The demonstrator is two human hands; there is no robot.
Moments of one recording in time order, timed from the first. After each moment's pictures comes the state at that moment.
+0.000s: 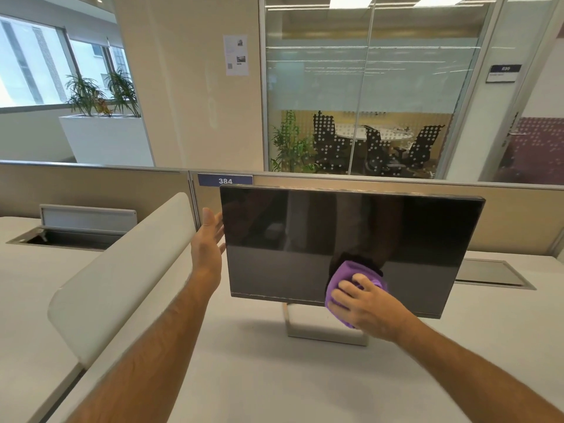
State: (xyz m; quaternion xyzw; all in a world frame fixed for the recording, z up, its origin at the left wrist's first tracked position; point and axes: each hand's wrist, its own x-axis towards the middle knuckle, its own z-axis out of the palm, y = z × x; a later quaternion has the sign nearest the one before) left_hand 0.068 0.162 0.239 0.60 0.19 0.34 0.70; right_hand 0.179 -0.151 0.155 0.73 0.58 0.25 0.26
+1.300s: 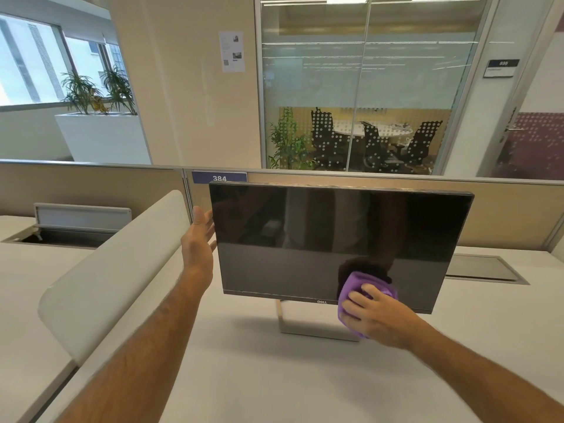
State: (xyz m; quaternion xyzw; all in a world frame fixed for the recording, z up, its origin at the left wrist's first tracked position) left_hand 0.069 0.155 0.239 0.60 0.20 0.36 0.69; right_hand 0.185 -0.196 0.135 0.73 0.59 0.25 0.25
